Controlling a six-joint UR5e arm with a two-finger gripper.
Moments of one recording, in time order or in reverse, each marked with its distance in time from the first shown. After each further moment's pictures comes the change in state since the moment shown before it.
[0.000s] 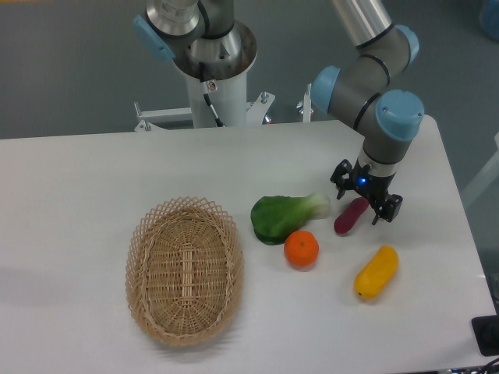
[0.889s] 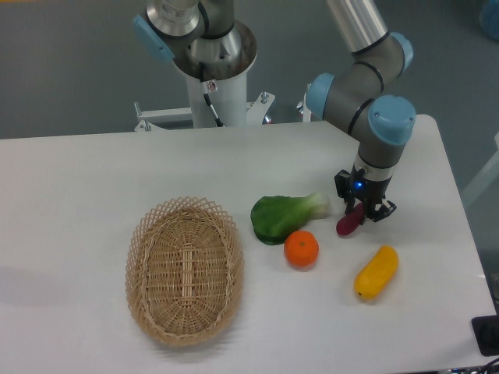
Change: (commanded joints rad) arm -0.005 0.000 -0.005 0.054 0.037 0.021
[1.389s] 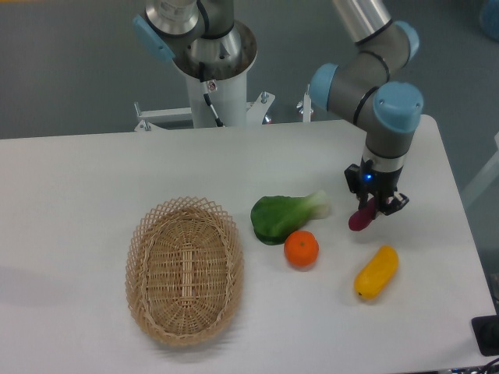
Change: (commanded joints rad) arm 0.000 0.087 0.190 -0.254 0.000 0.000
